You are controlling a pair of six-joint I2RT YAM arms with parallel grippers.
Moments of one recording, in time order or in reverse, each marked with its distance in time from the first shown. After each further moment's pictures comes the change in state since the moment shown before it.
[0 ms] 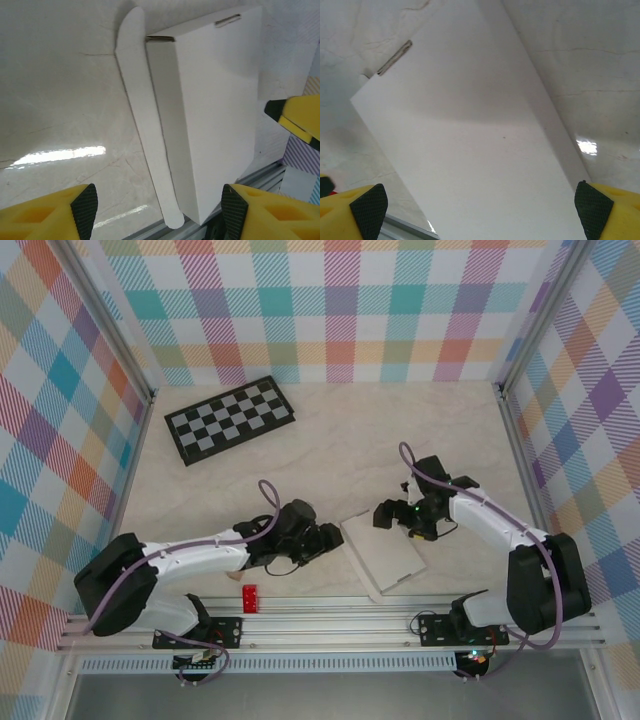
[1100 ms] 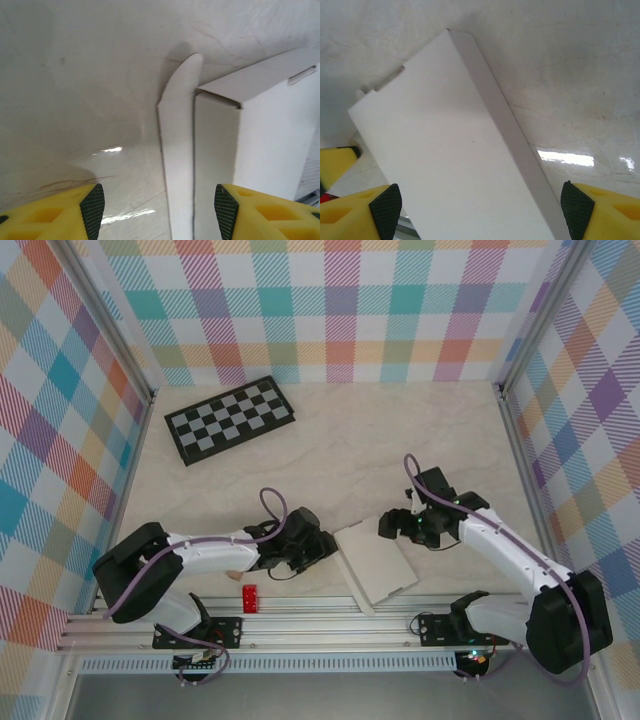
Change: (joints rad) left arm -0.004 0.100 -0.023 0.018 -0.042 -0.058; right arm 0.095 -0.196 -0.082 -0.049 0.129 0.090
